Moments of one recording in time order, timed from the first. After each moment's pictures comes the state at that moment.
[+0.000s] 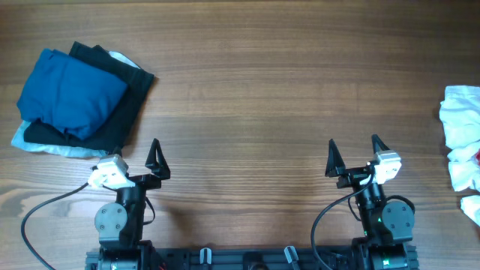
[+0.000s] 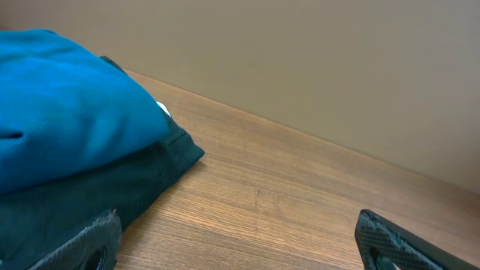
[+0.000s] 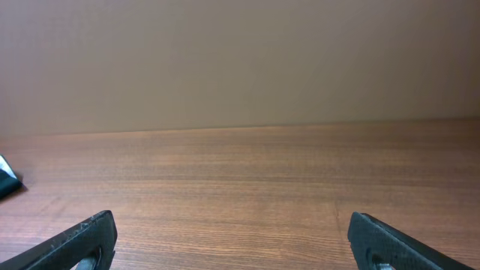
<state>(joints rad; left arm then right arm) 0.02 0.01 0.01 -0.07 0.00 -0.37 0.08 0.01 0.01 0.00 -0.05 0.10</state>
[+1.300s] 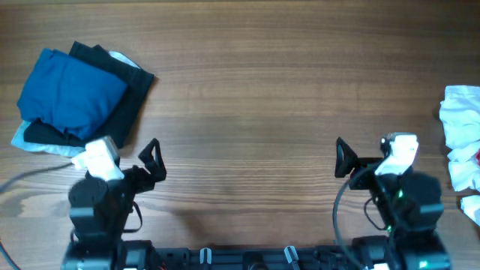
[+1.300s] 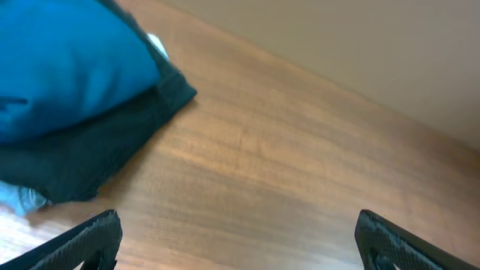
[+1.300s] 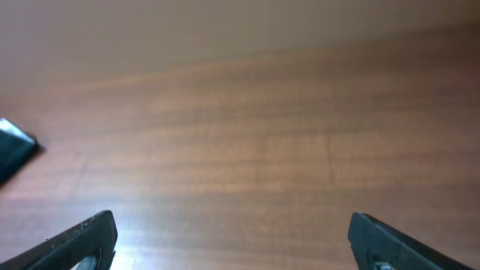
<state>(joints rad) 0.02 0.38 0.55 -0.61 0.08 -0.42 0.08 0.40 0.56 -0.58 -0.04 0.18</state>
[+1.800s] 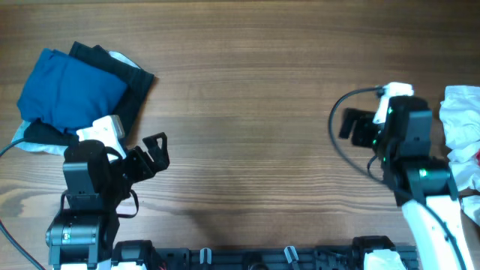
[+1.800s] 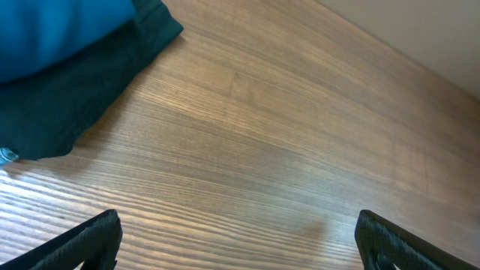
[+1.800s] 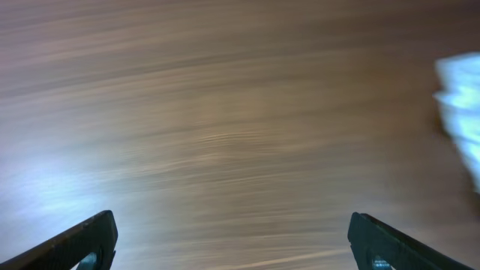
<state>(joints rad) 0.02 0.68 0.78 -0.81 0.18 -0.42 0.03 1.01 0.87 -0.66 0.16 0.18</state>
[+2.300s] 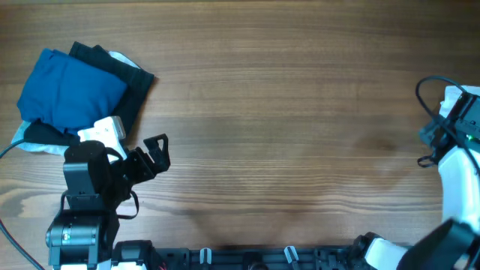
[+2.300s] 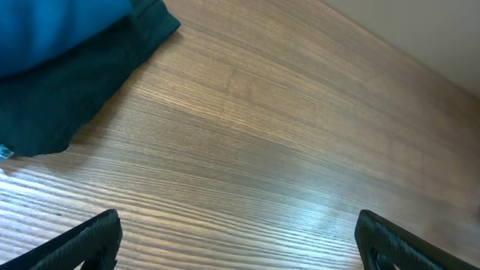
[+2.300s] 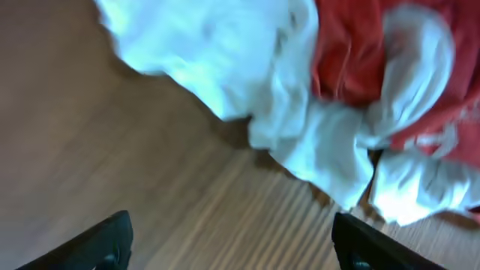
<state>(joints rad) 0.02 0.68 0.78 -0.82 0.19 -0.42 -0.54 1.41 0.88 -0.53 0.37 0.32</state>
